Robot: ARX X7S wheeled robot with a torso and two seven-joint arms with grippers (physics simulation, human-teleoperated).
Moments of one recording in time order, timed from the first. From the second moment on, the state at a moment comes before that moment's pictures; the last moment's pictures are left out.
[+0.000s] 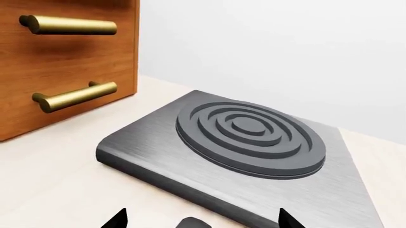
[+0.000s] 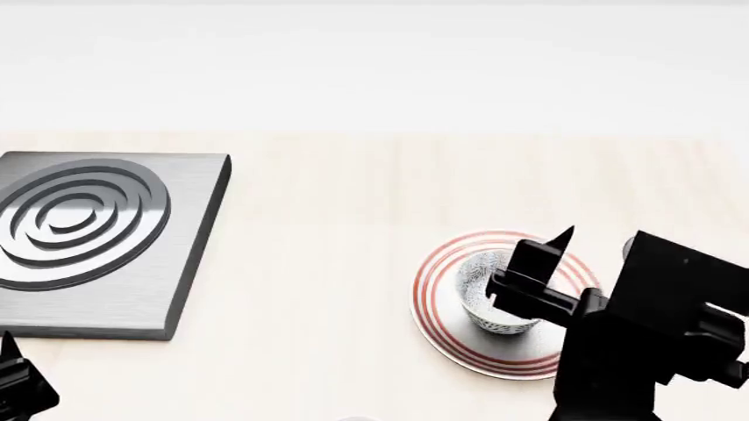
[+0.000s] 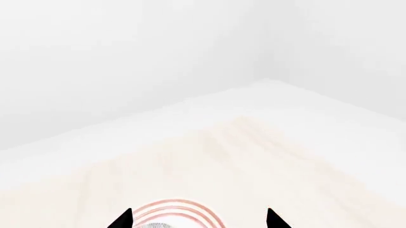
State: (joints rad) left arm -0.24 -0.35 0.04 -0.27 -0.51 0.02 -0.32; right arm 0.50 0.13 0.07 -0.28 0.36 0.80 0.47
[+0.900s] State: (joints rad) left arm -0.23 -0.36 0.04 -0.25 -0.52 0.03 -0.32; right arm 0.22 0.20 -0.05 -0.36 0.12 0.34 0.55
